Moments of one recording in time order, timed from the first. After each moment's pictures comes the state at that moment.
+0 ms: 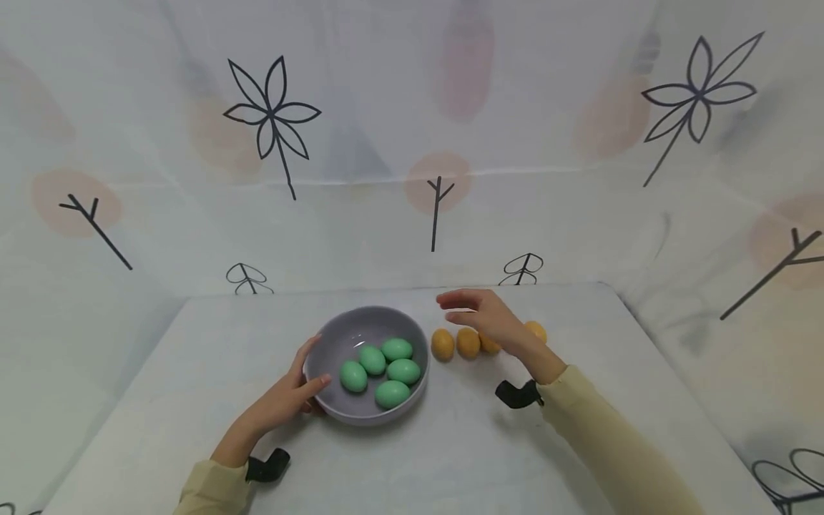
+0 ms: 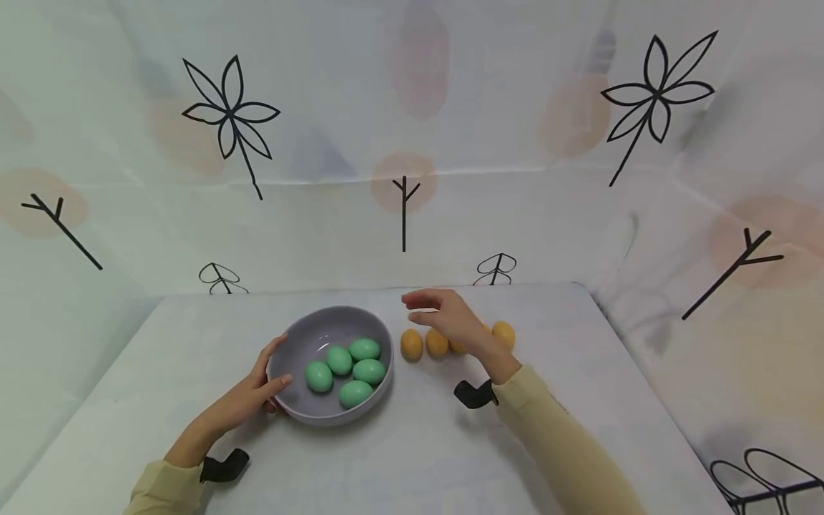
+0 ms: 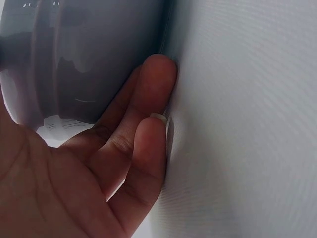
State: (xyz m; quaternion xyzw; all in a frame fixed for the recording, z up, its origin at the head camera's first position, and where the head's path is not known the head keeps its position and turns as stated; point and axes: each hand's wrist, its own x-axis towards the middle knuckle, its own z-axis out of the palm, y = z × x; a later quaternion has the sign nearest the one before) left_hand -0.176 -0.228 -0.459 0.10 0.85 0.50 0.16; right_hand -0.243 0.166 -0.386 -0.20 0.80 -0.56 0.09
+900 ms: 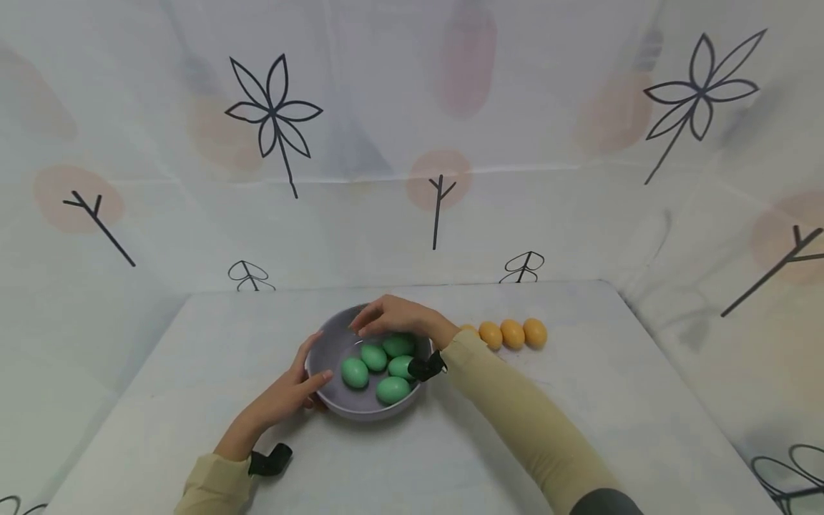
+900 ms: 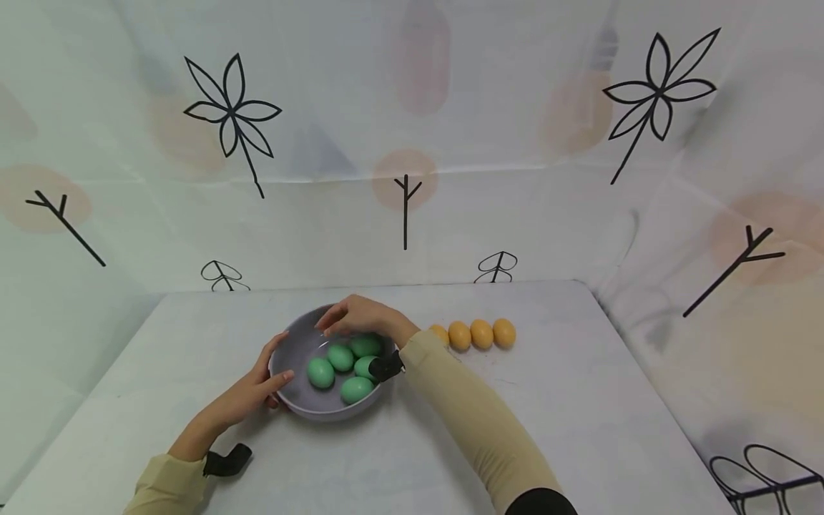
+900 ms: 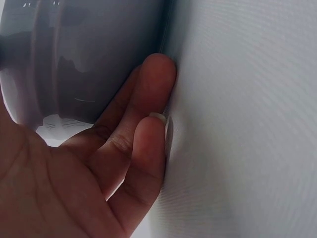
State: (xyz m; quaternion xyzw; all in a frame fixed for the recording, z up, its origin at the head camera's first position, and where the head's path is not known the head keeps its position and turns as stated) left_hand -0.178 -0.228 -0.455 0.10 0.84 0.51 0.18; right_hand -0.290 0.033 -0.398 -0.30 0.79 -0.45 0.29
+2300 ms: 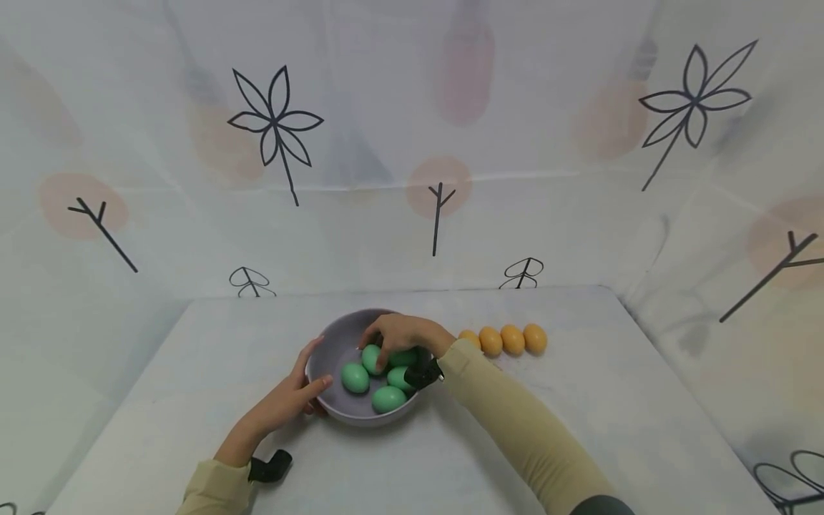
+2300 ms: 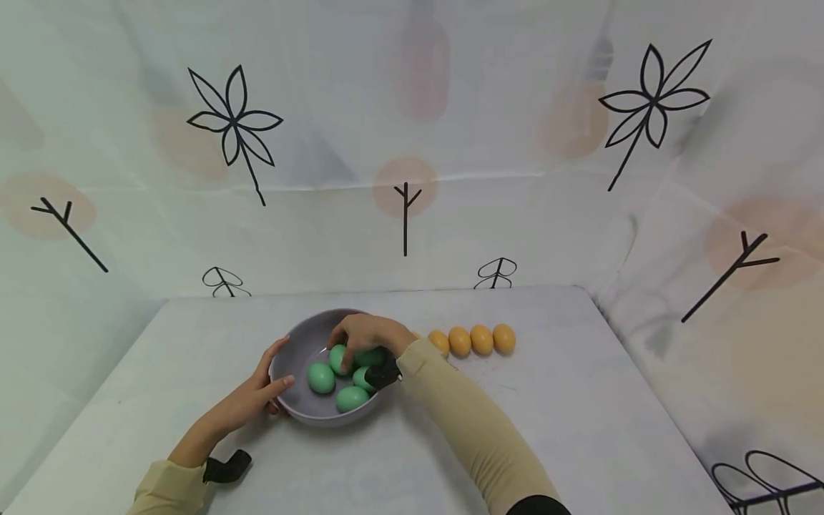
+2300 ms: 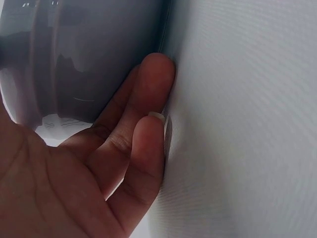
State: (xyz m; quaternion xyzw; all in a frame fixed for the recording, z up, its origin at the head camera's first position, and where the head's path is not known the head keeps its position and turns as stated) left_hand -0.176 -0.227 -0.456 0.10 0.86 0.48 0.16; right_hand -0.287 0.031 -0.404 -0.35 0.86 -0.25 0.27
